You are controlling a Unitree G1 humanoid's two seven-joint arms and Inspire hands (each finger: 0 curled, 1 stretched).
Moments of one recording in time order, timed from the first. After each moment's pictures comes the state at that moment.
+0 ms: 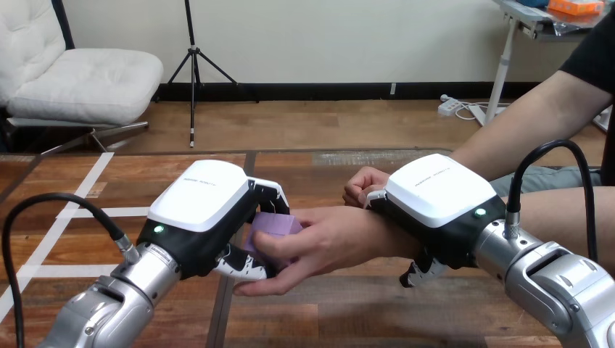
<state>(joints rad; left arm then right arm) -0.09 0.55 -0.19 -0.03 0.77 -0.32 -0.08 -0.19 -0.63 0.28 -0.24 -1.00 -0.11 0.43</state>
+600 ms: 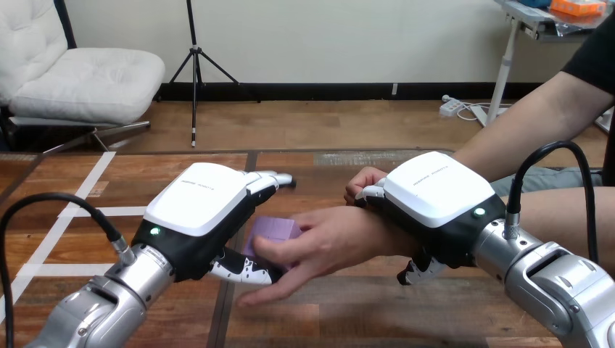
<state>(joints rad) -0.09 0.59 -0.19 -0.01 0.79 -0.37 -0.06 -0.19 -0.63 0.28 -0.23 -1.00 -0.13 0.40</state>
